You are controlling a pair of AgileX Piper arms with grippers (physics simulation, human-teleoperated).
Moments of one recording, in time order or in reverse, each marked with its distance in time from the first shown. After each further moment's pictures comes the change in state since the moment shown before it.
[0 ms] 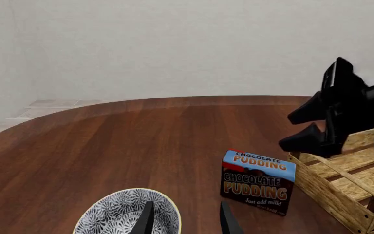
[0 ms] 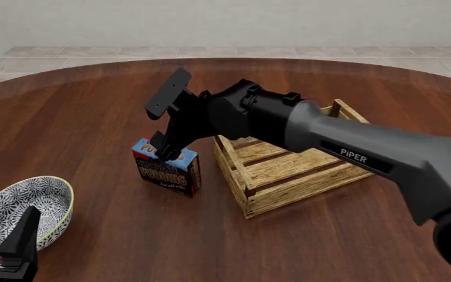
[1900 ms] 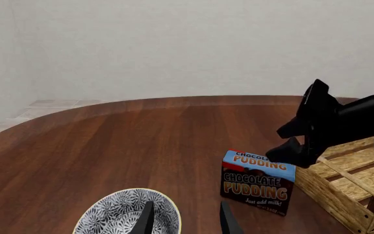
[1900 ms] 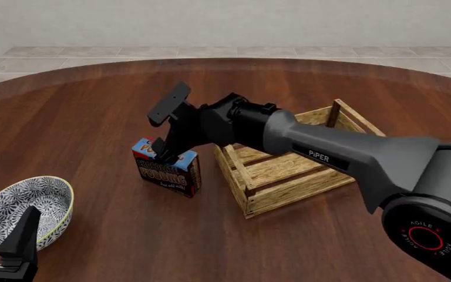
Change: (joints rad) left arm 0.000 0.000 0.000 0.000 0.000; right arm -0.024 0.124 -0.052 -0.030 0.069
